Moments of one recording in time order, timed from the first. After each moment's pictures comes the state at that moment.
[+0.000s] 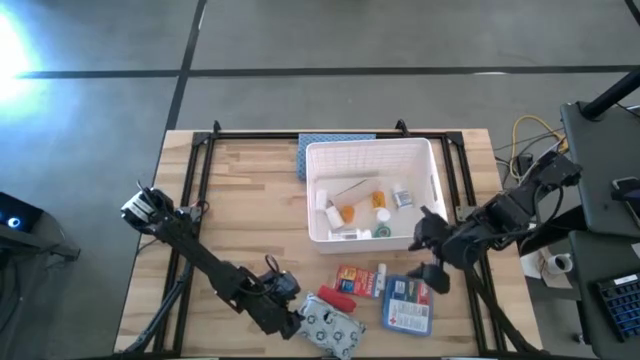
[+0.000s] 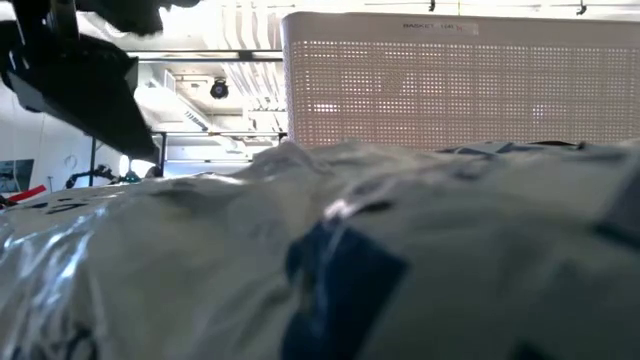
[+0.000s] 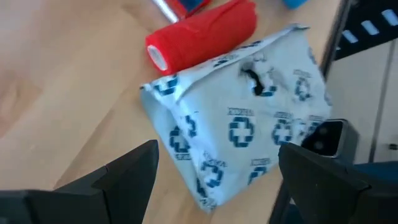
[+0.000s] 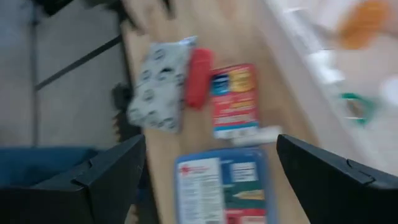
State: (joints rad) left arm -0.67 1.73 1.15 -0.32 -0.31 -1.22; right arm 0.63 1.19 1.30 -1.01 0.22 0.98
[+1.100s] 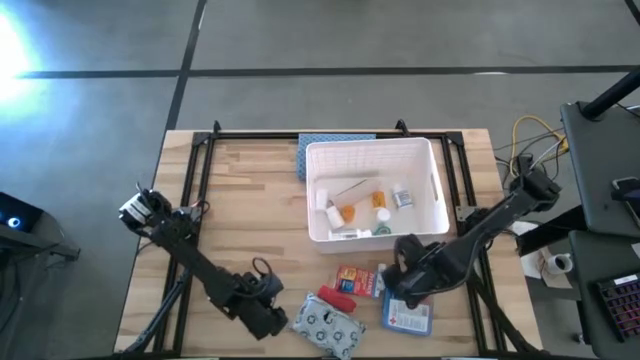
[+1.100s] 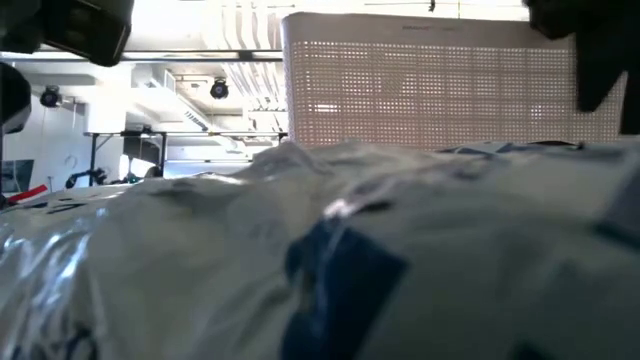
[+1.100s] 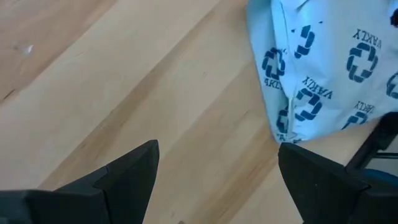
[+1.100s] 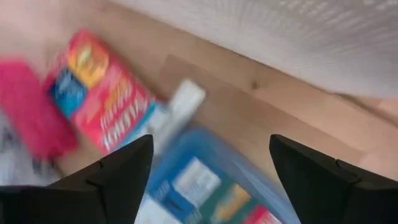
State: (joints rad) left arm -0.73 1.73 1.15 -0.59 -0.22 -1.51; right arm 0.64 1.54 1.13 -1.05 0.30 1.78
